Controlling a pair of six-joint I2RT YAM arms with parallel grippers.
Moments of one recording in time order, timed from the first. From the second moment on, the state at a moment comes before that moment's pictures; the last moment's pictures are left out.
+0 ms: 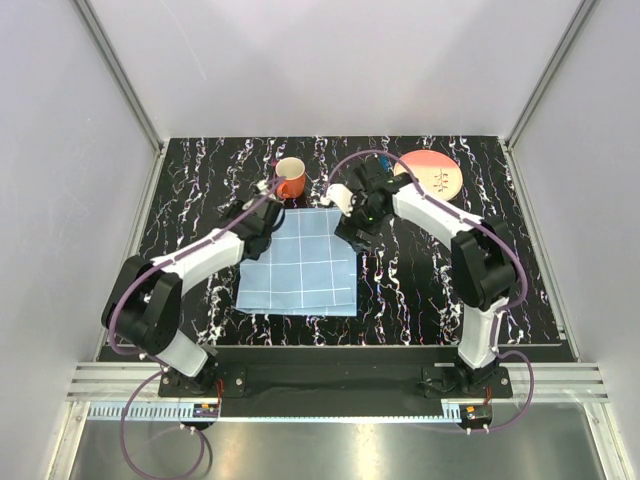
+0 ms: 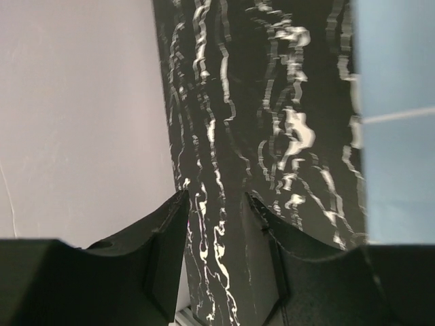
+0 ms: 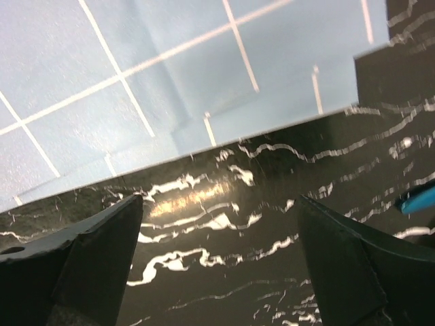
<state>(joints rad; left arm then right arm) -0.51 1.55 0.94 -0.36 -0.90 0.26 0.51 1.91 1.51 -0.74 -0.28 -0.70</state>
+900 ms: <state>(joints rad) -0.40 1.51 1.06 -0.34 -0.94 0.28 0.60 2.11 1.59 -0.73 -0.22 -0.72</state>
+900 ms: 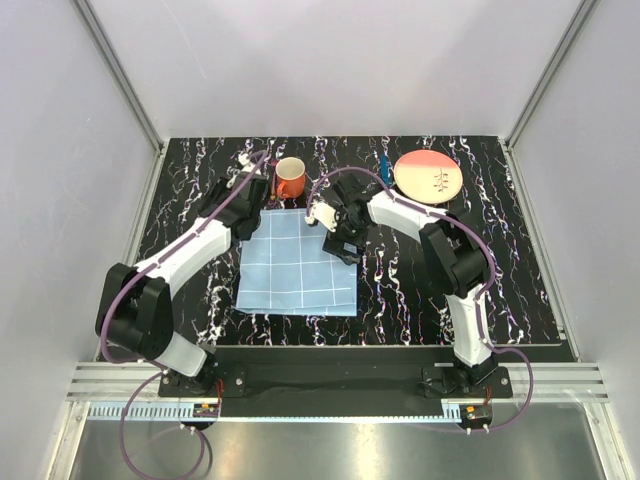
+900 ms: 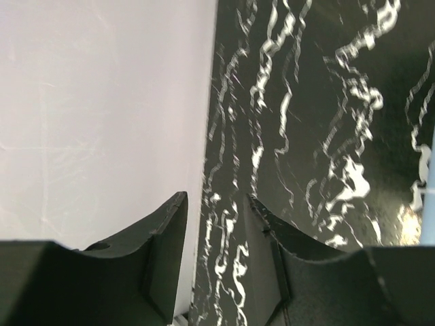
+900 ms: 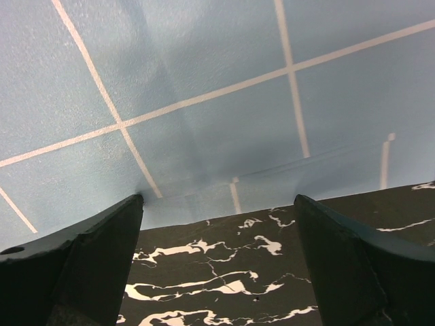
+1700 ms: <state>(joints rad) -0.40 1.46 1.15 -0.30 -0.94 0.37 0.57 2.06 1.49 -0.69 -0.19 -0.65</state>
